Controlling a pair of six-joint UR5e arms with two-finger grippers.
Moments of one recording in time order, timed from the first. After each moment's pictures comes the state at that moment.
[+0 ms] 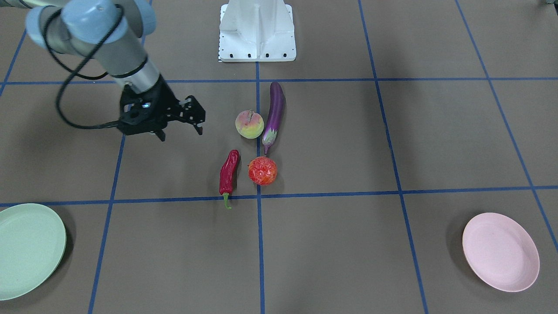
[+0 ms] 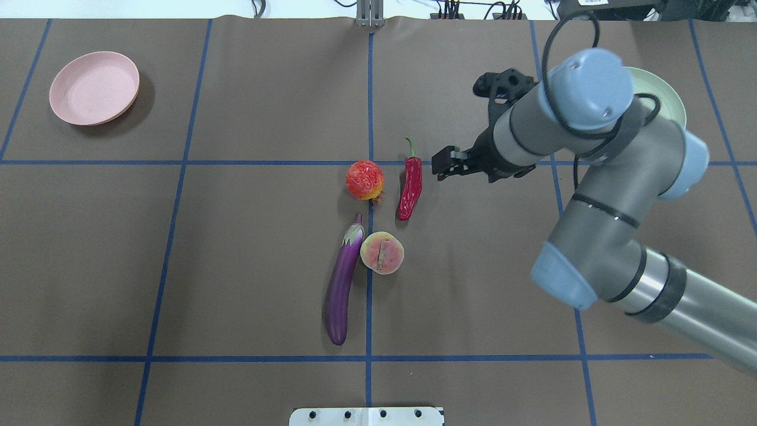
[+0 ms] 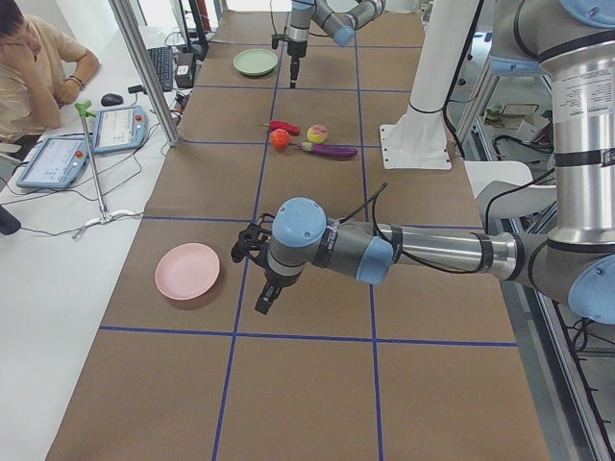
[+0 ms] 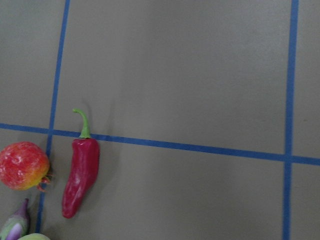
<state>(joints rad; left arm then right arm) -1.61 -1.40 -1.82 -1.81 -2.42 0.19 0.63 -1.06 1.84 -1.44 1.90 1.15</state>
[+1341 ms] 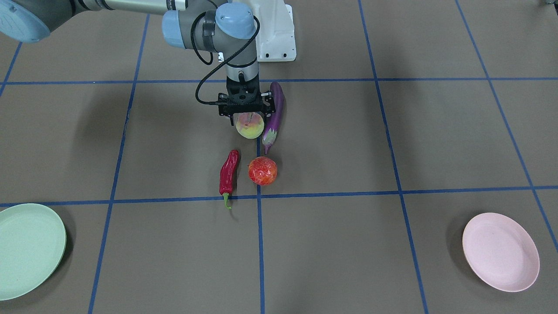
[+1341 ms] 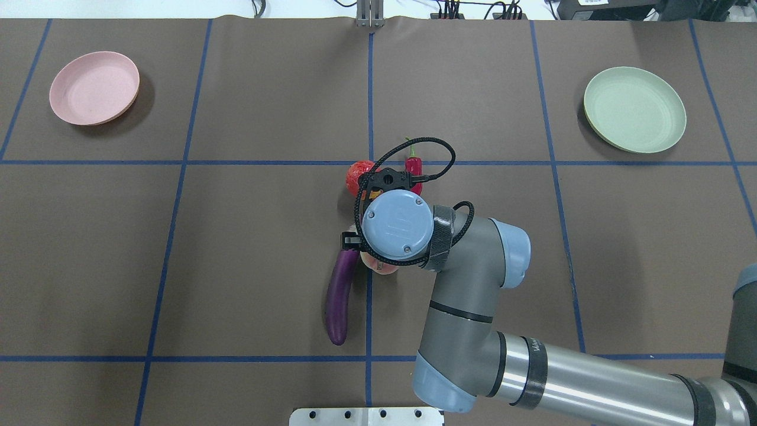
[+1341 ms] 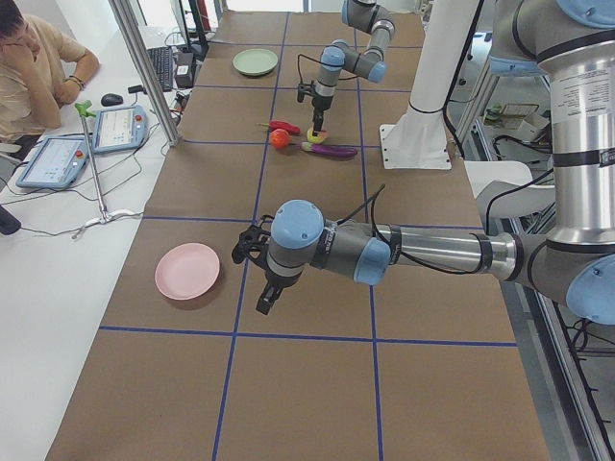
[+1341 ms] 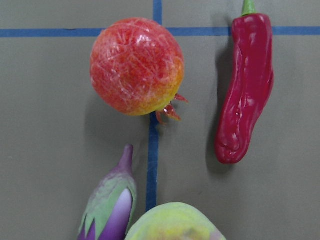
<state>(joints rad) -1.59 -1.40 -1.82 -1.81 -2.42 0.19 0.37 -0.86 1.64 -1.52 1.63 1.30</state>
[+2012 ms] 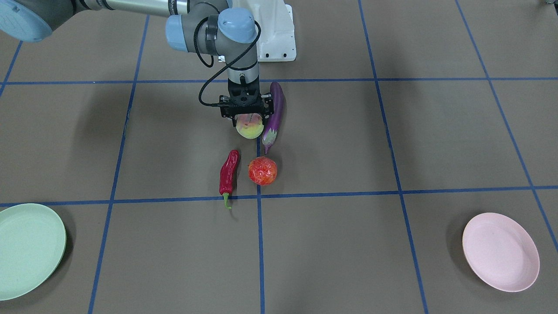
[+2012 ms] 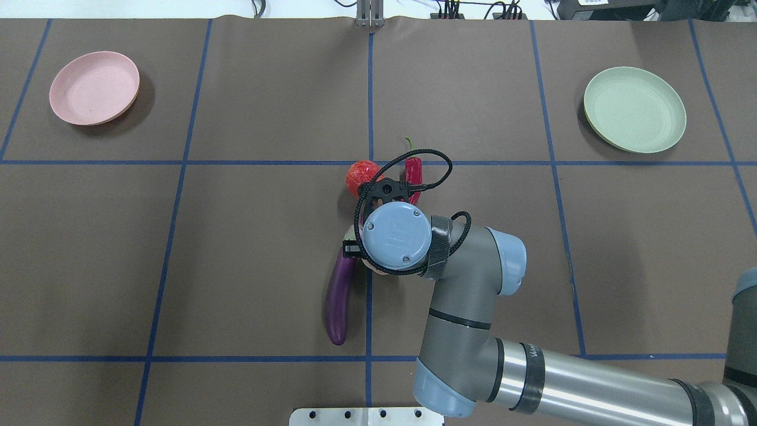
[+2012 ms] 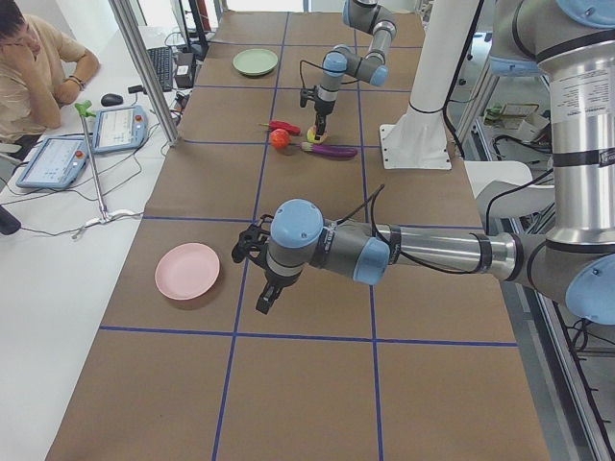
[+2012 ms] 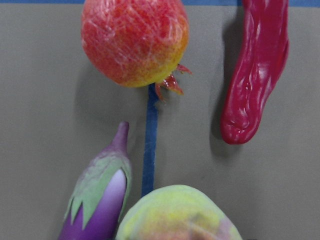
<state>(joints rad) -1.59 -1.40 -1.82 -1.81 -2.42 0.19 0.37 -0.86 1.63 -1.50 1.63 1.29</state>
